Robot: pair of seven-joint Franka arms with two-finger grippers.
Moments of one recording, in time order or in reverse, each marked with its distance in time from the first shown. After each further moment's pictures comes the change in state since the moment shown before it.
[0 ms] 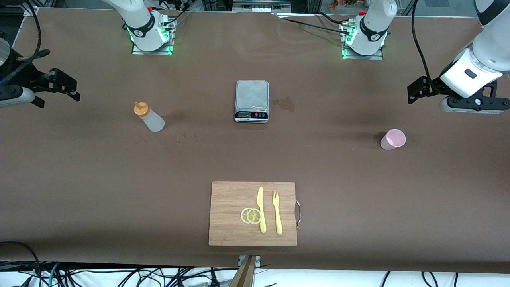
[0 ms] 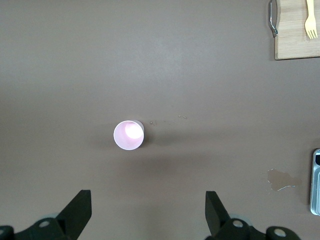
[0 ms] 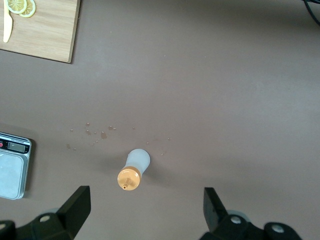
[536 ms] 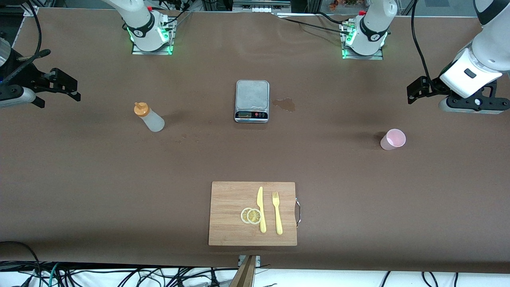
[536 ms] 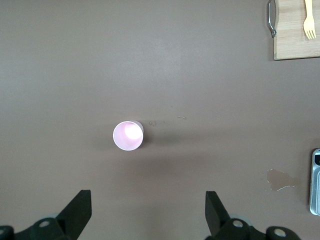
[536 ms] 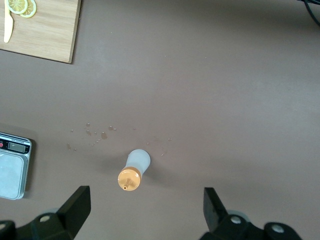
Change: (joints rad) left arm -0.001 0.001 -0.002 0.003 0.000 0.000 0.000; right arm 0.000 0.000 0.000 0.000 0.000 0.002 0.000
